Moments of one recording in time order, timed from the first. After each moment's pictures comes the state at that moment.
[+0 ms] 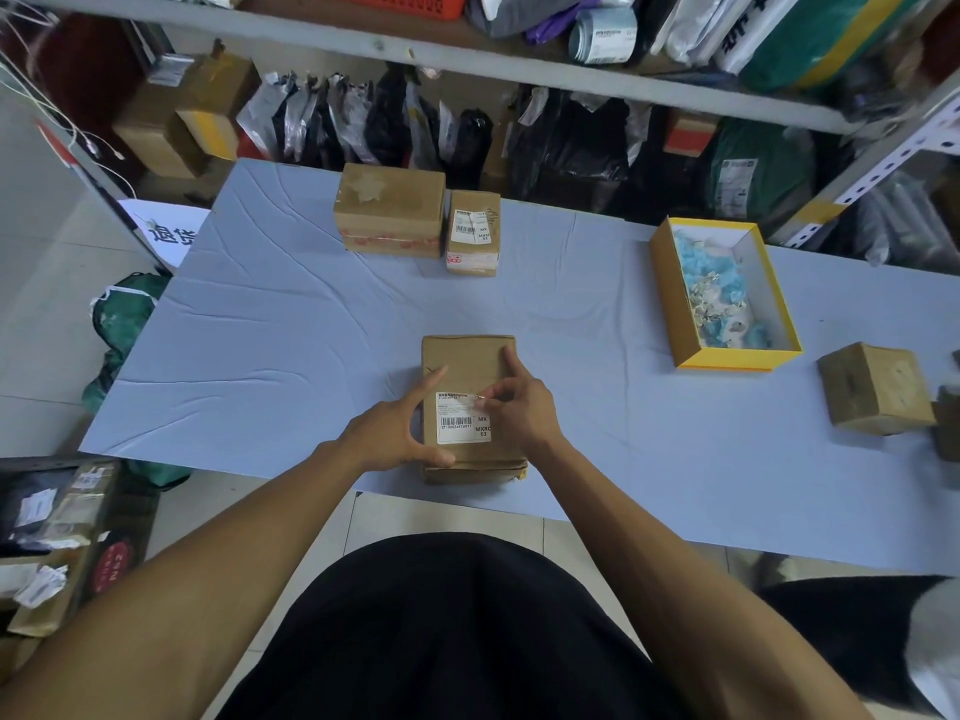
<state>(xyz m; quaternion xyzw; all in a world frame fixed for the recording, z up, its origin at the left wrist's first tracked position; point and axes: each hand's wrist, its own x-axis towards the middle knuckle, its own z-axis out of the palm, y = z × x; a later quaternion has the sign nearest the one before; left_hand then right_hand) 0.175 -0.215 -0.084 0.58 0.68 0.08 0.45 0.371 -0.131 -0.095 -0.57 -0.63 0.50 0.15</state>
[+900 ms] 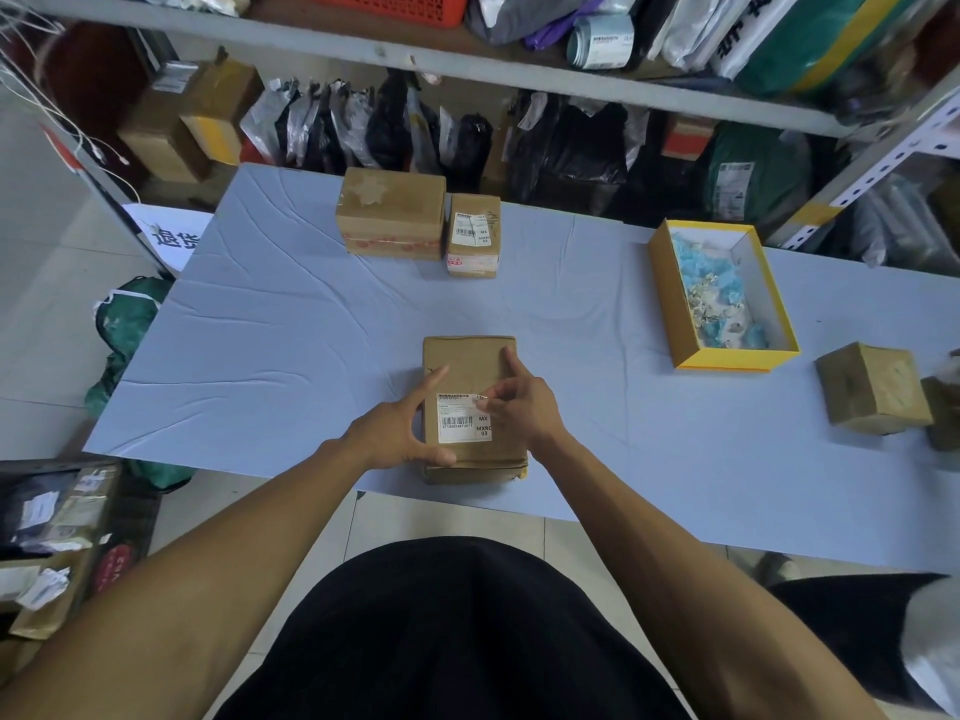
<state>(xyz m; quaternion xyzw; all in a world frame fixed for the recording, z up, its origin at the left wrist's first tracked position) 0.177 -0.216 -0.079 0.56 0.67 0.08 0.48 0.374 -0.131 -0.082 -0.56 -0.62 0.53 0.14</state>
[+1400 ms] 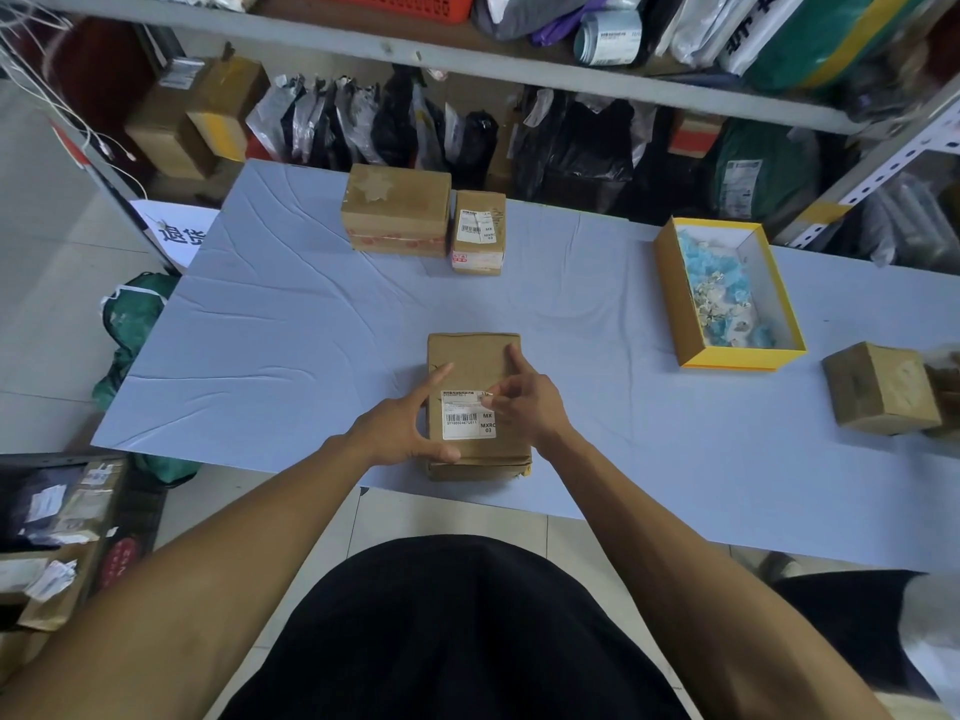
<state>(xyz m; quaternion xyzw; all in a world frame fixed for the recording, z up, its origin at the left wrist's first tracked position) 0.177 -0.215 -0.078 0.56 0.68 0.08 0.47 0.375 -0.131 -0.076 -0.56 -0.63 0.52 0.11</state>
